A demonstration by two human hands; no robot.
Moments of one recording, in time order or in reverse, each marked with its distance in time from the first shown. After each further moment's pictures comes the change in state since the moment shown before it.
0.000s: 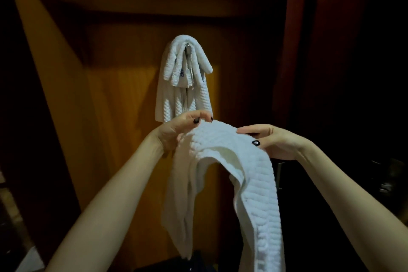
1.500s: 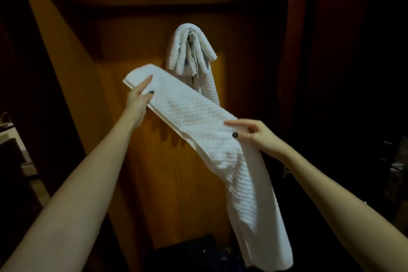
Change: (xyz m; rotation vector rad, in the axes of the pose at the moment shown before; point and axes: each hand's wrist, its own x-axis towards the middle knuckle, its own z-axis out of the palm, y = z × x) left_hand -0.042 0.015 -0.091 0.403 1.057 0.216; right_hand 0.023 0.051 0.036 -0.526 0.385 -0.241
